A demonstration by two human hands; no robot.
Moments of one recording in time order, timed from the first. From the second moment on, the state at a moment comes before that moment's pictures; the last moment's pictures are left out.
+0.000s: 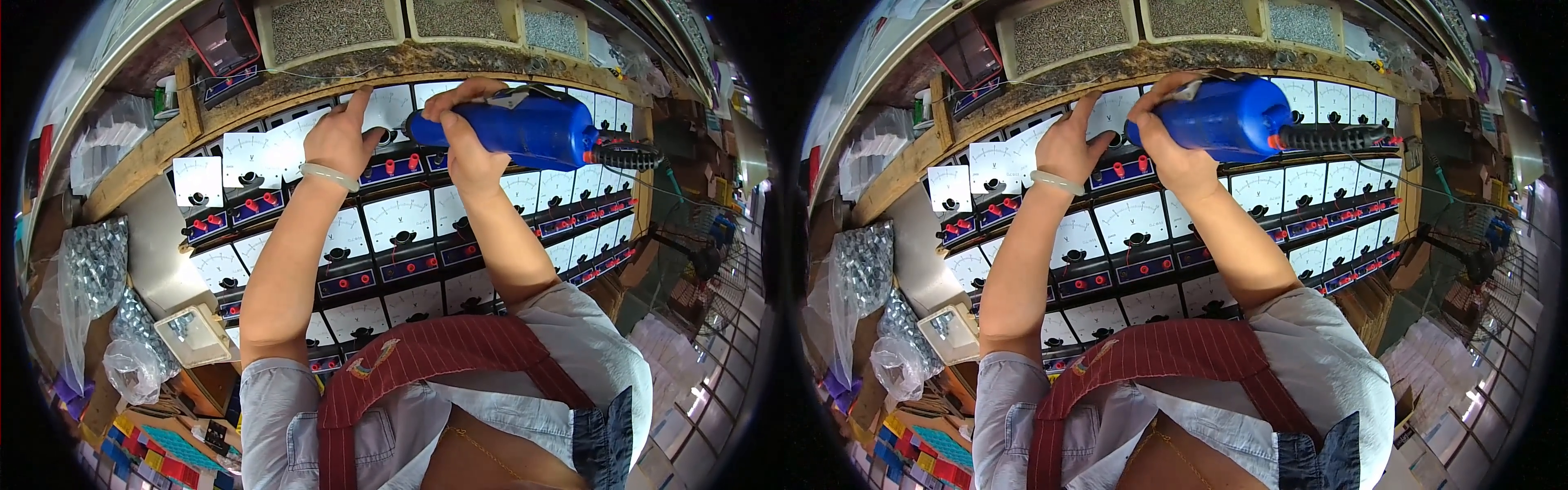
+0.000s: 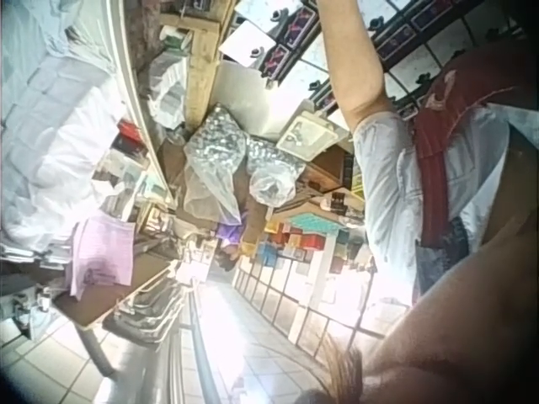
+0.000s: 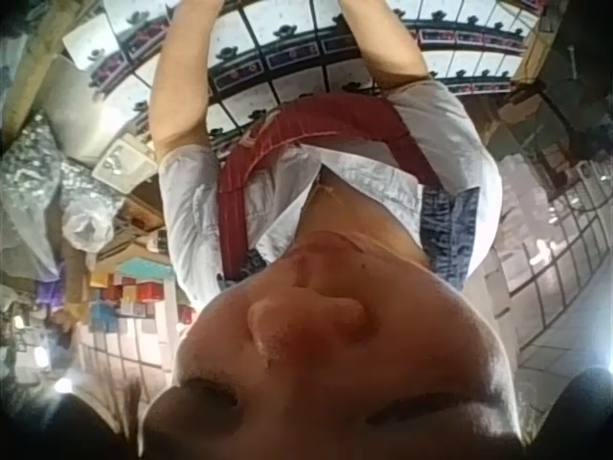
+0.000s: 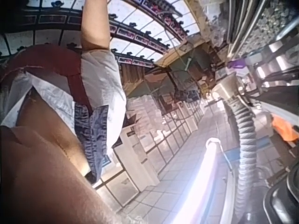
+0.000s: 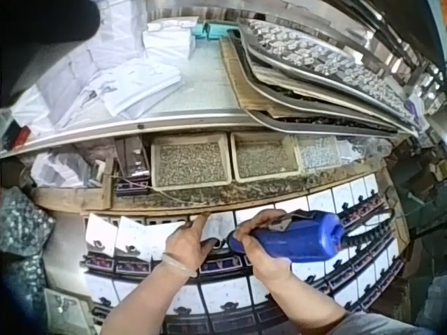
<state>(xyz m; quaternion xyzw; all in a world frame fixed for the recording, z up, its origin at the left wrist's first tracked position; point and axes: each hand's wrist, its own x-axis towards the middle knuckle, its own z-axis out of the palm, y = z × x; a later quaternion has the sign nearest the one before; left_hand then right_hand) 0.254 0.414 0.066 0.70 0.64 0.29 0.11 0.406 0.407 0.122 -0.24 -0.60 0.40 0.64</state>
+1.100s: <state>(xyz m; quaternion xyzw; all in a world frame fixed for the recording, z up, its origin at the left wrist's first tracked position) 0.242 0.325 0.073 0.11 0.21 0.52 0.82 0.391 0.332 0.173 -0.08 -0.57 0.47 0.67</state>
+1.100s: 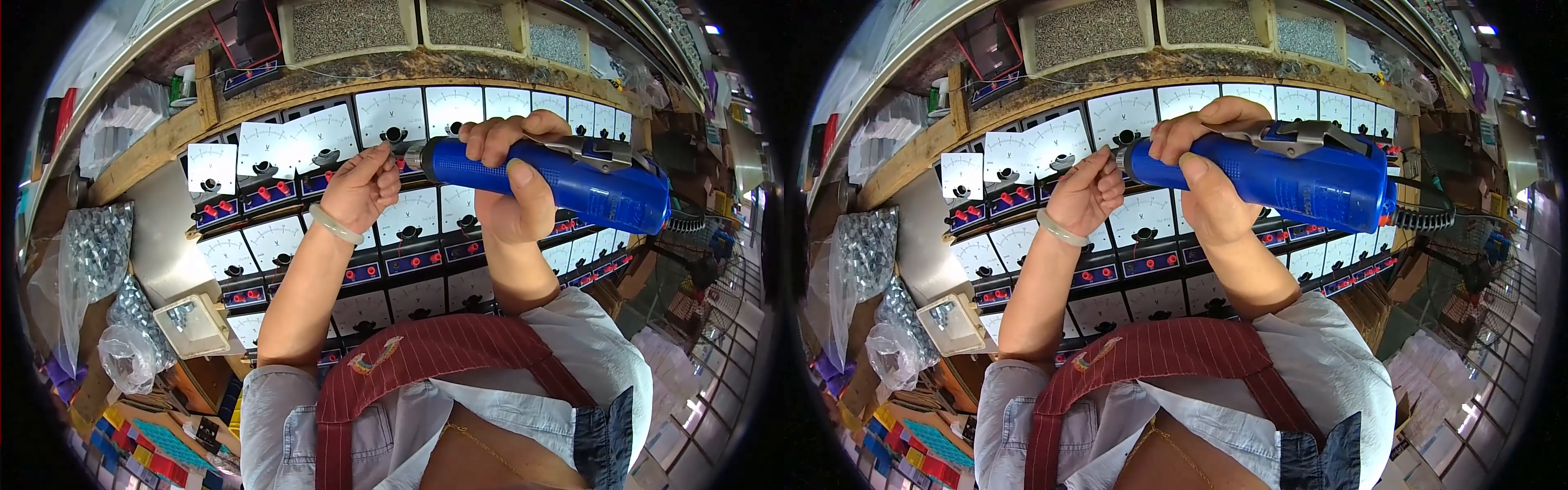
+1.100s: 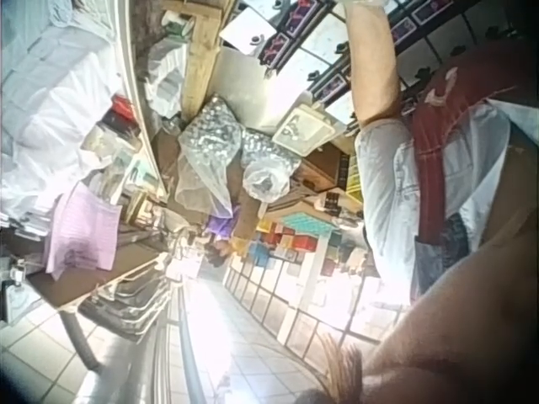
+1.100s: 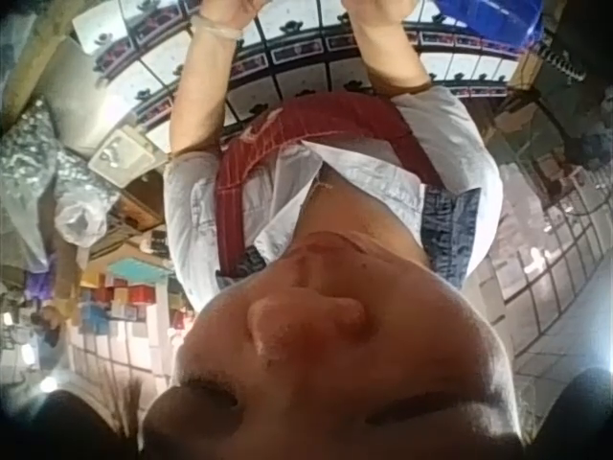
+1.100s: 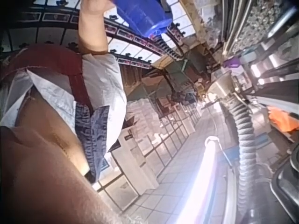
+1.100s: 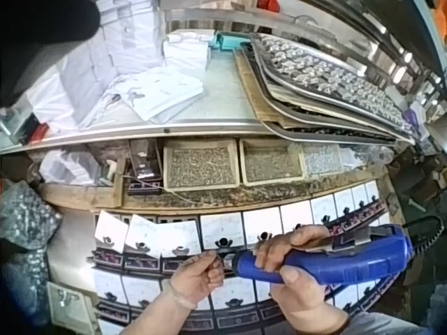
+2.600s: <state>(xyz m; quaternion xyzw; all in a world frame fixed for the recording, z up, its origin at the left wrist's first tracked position) 0.204 0.349 0.103 0.72 0.65 0.19 0.17 0.373 0.356 0.139 -0.25 -0.70 0.39 0.55</state>
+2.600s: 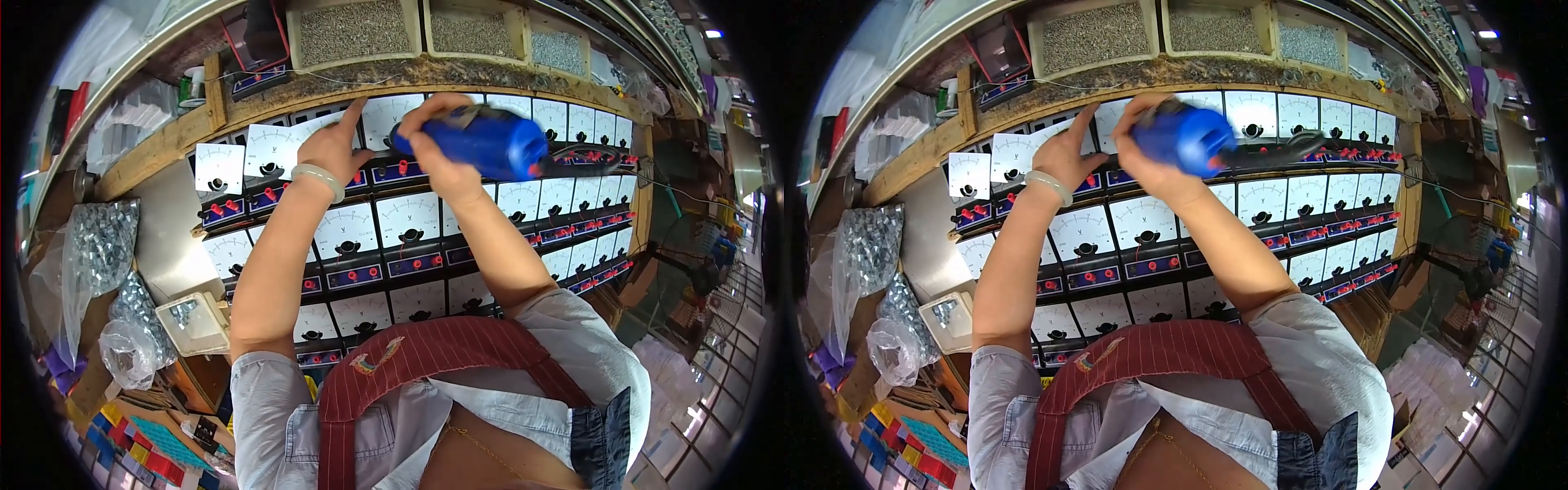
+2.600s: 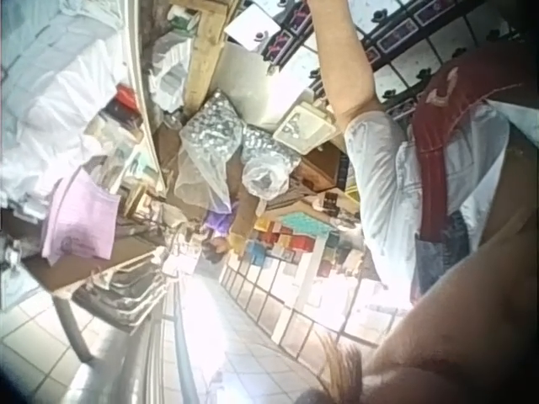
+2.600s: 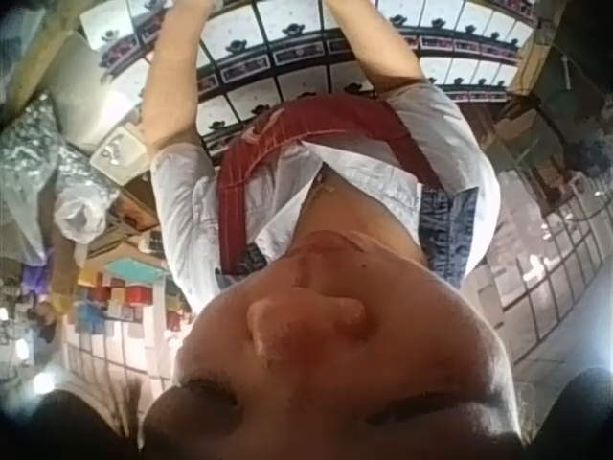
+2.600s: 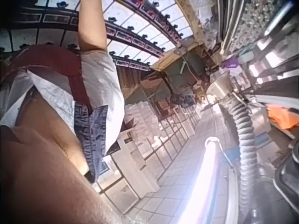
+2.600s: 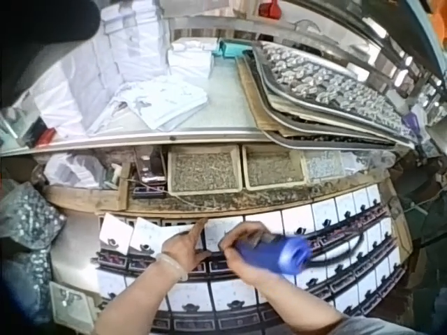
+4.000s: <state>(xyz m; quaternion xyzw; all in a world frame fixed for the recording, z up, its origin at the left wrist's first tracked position) 0.080 -0.085 0.079 0.25 0.16 0.63 0.71 0.222 -0.070 0.193 -0.01 -0.59 0.52 0.62</state>
